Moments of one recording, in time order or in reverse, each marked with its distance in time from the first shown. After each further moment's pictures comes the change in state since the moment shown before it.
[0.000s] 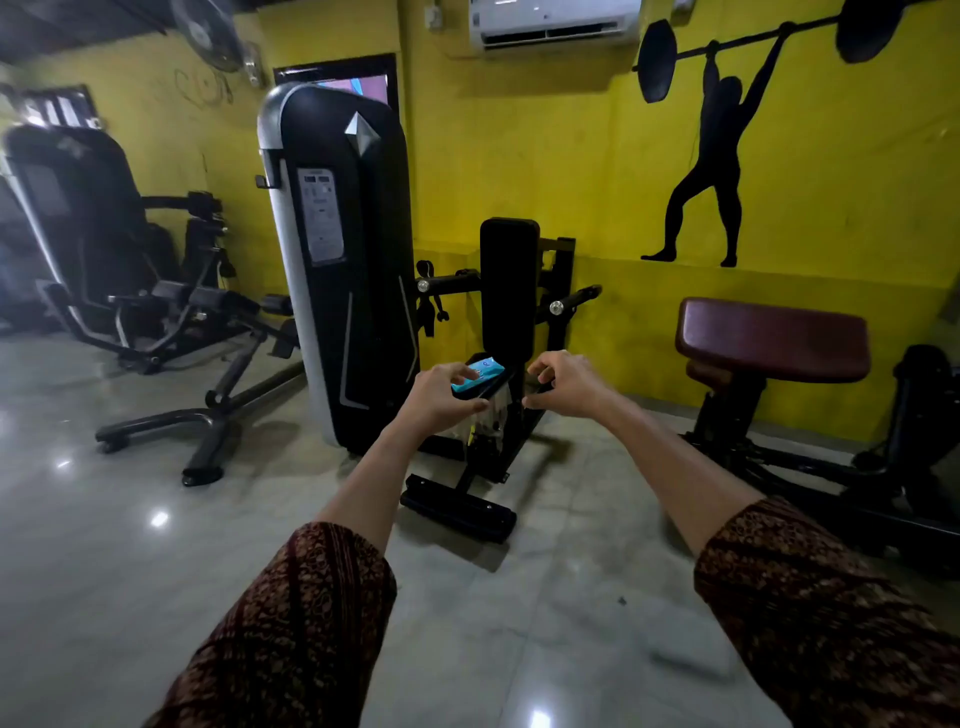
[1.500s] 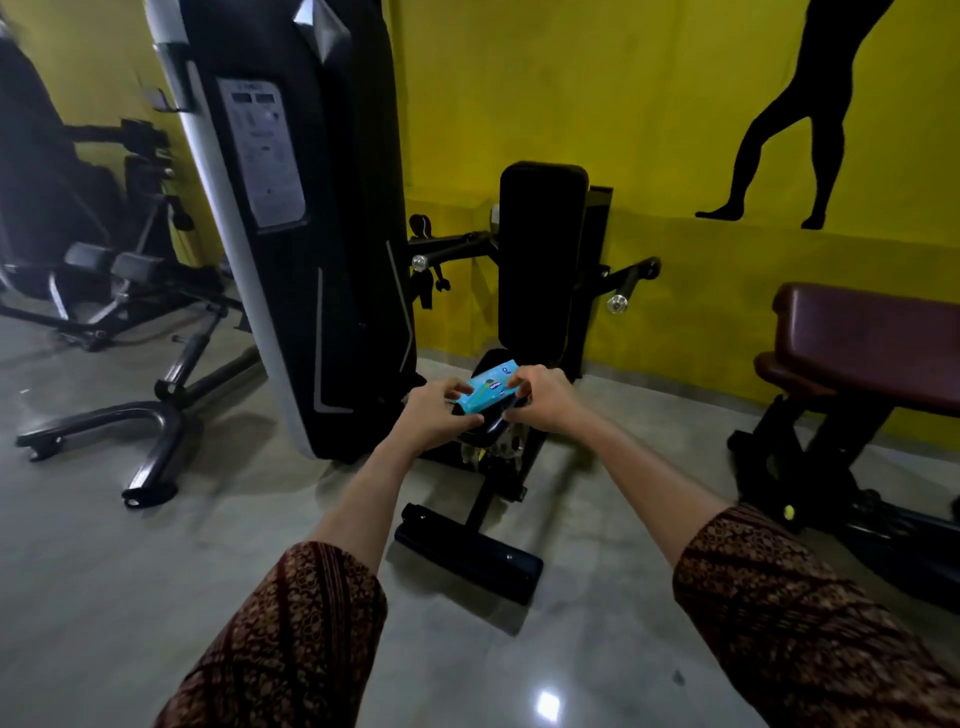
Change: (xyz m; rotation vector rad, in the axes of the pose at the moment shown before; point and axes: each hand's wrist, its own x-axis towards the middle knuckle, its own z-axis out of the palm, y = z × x) left_hand 0.368 -0.223 0.062 -0.021 -0.087 -0.116; right_hand 0.409 0.088 0.151 -0.021 -0.100 0.041
